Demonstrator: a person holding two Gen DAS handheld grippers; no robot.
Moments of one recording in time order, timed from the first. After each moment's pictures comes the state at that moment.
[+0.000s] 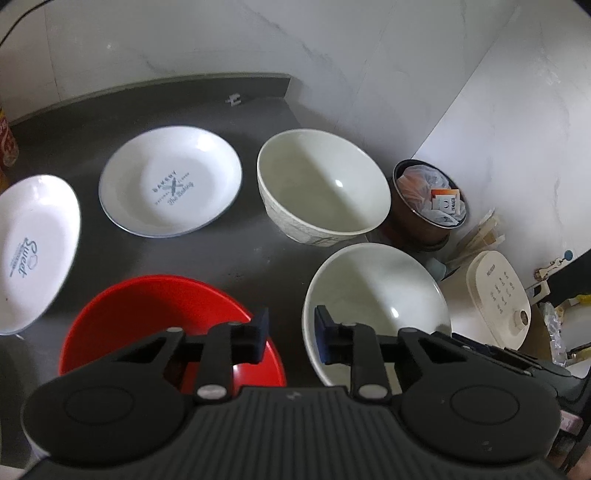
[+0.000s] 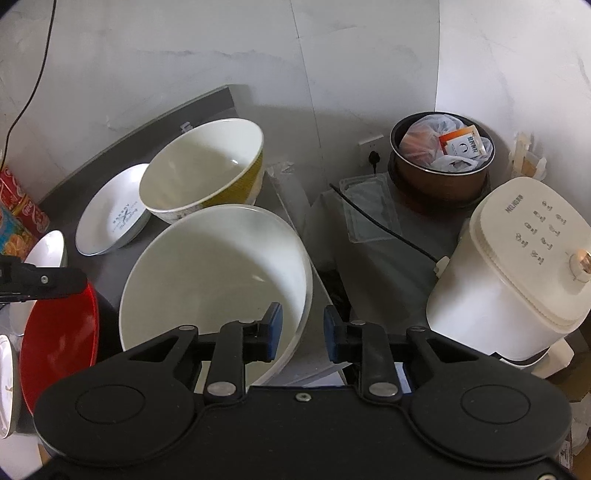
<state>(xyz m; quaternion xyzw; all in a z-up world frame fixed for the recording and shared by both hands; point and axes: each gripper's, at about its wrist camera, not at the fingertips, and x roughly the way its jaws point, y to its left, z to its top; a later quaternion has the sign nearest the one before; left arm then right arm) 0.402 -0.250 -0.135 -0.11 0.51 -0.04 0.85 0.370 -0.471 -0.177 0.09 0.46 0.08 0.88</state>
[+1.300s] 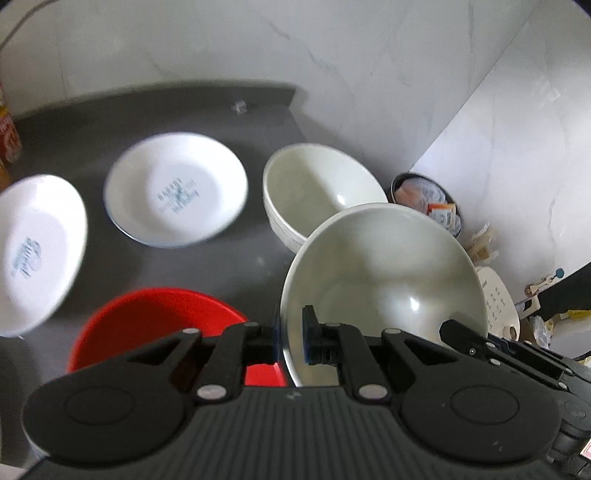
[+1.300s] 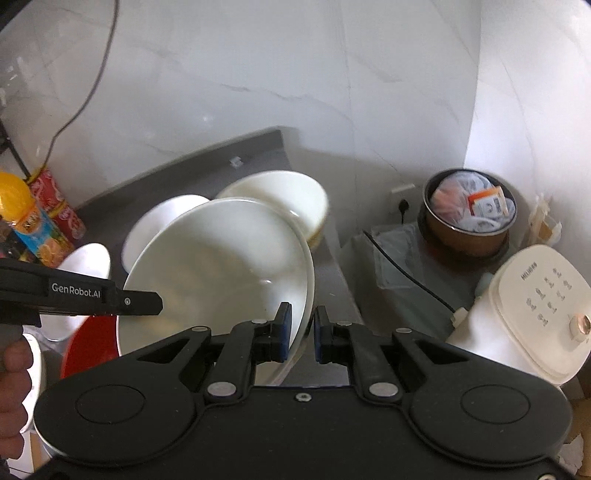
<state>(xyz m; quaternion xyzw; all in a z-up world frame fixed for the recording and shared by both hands) 0.402 -0.224 -0.114 -0.14 0.50 -0.04 0.85 0.361 -0.437 -0.114 0.05 0.40 0.13 0.91</state>
